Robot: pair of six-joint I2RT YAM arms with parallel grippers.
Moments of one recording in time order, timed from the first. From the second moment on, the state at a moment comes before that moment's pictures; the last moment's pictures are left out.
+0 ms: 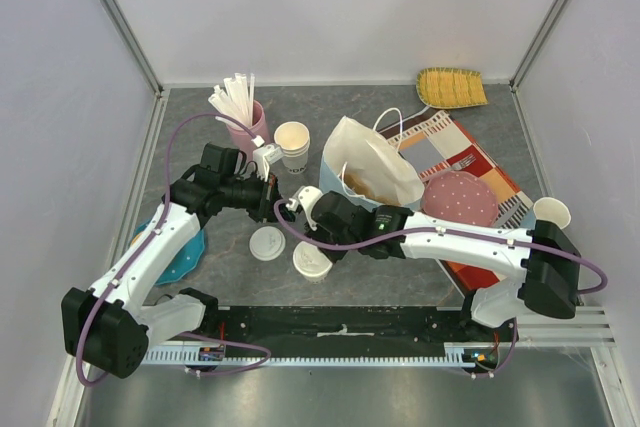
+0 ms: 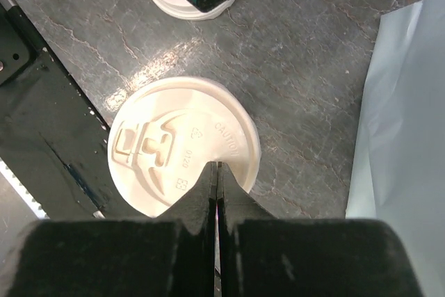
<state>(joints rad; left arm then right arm) -0.36 1.11 0.91 -0.62 0.77 -0.09 1.17 1.47 1.11 -0.50 0.08 0.22</state>
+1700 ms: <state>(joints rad) -0.14 0.95 0.83 -0.58 0.61 -0.11 1.42 1.81 1.56 -0.87 0.53 0.52</state>
